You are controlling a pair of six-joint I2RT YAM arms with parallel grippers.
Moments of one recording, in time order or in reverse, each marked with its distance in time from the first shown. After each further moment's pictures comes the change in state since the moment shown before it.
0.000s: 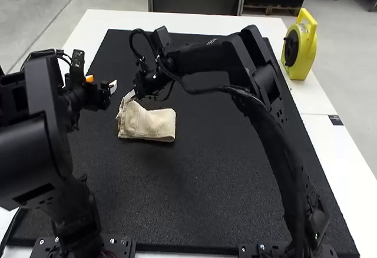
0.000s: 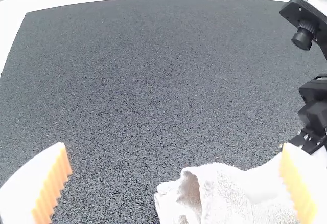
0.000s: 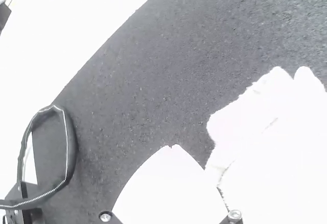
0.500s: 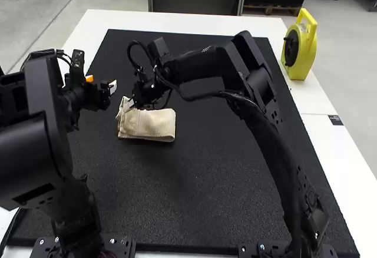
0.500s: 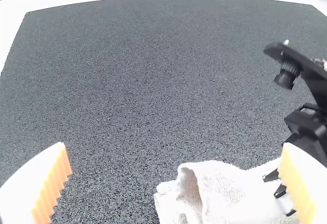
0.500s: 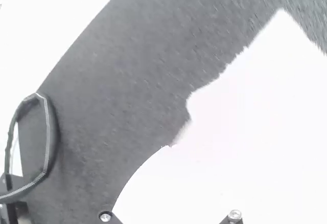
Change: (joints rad) left arm 0.000 0.000 0.001 -0.005 0.000 0.000; right arm 0.030 0.052 0.000 0.022 0.006 -0.019
